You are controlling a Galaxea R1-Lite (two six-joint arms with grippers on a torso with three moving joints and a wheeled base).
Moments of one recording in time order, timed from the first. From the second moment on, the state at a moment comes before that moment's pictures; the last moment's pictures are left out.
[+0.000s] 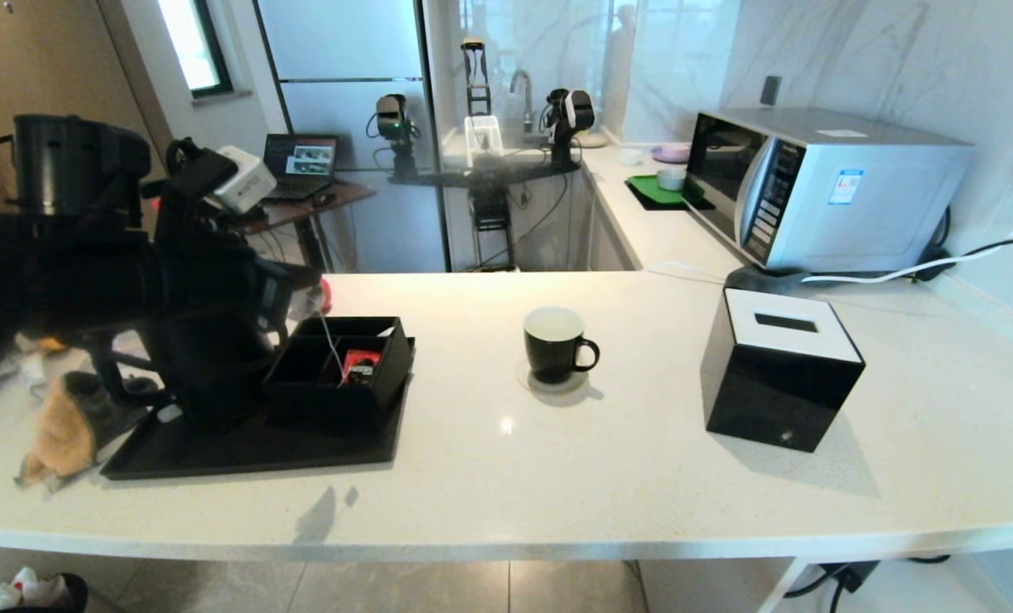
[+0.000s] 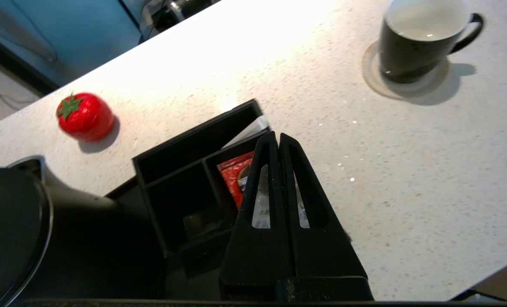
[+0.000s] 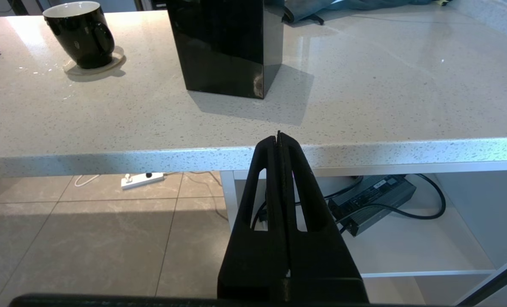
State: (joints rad) left arm -0.13 1.59 -1.10 -0.09 -0.26 0.31; right arm 0.01 0.00 0.00 0.00 -0.03 0.03
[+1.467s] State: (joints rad) left arm -0.24 1.60 -1.08 -0.25 -0.26 0.29; right arm 0.02 0.16 -0.20 0.01 0.11 -0.09
